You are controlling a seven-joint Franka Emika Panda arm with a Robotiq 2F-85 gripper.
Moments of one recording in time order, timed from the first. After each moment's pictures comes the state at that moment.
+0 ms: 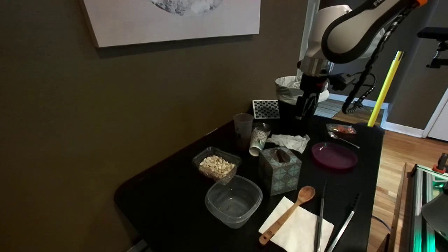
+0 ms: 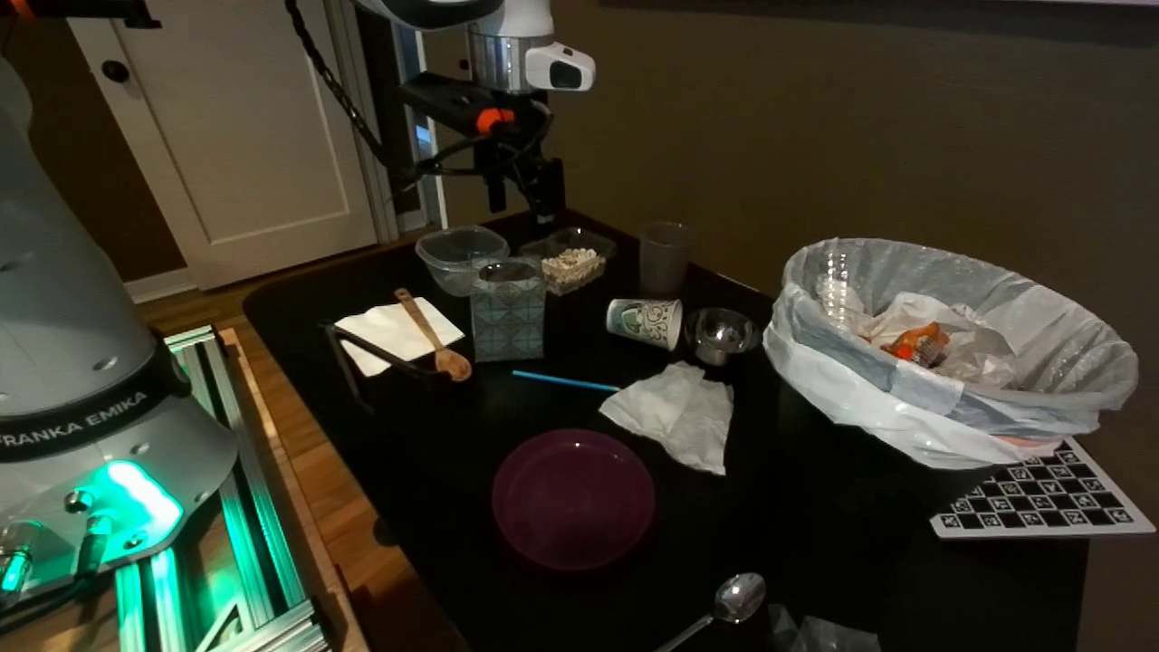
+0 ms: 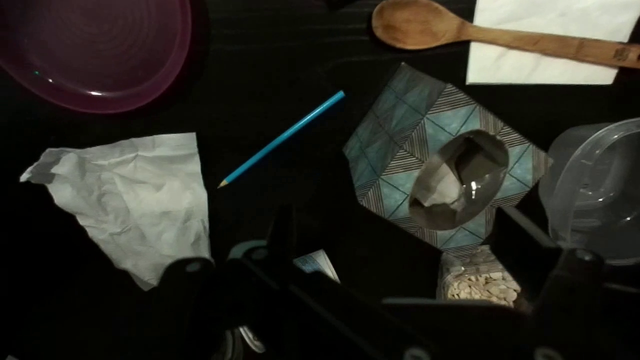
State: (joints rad) arm 0.01 -0.21 -0.03 -2.64 0.08 2.48 -0.14
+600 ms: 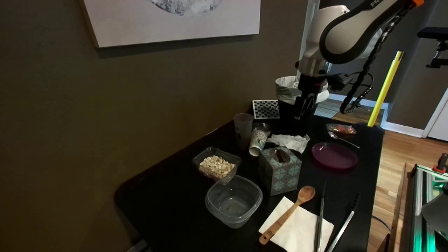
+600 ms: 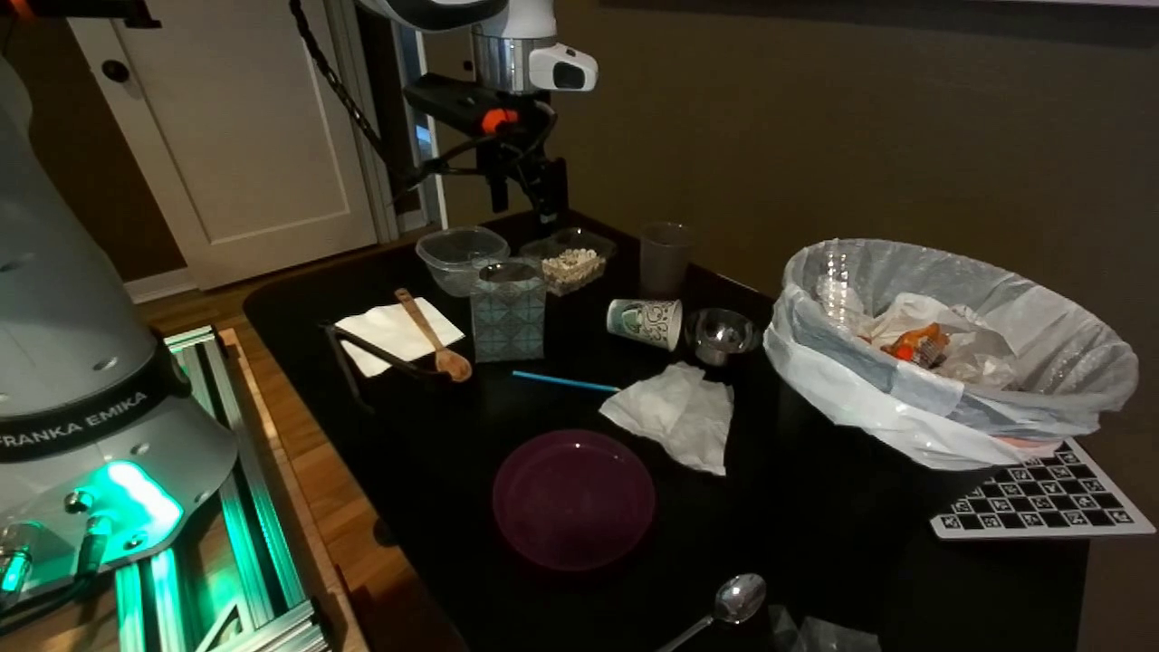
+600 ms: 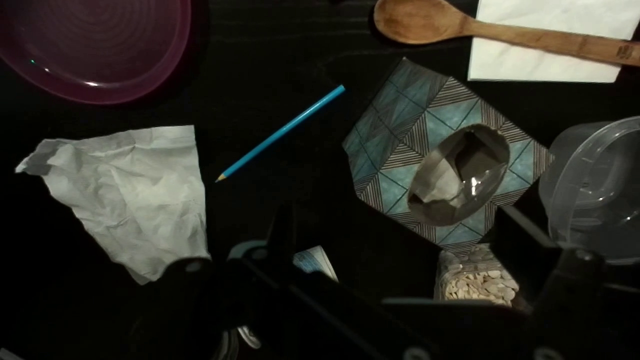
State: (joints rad) arm 0.01 -0.20 -0.03 -2.63 0.07 2.49 -0.14
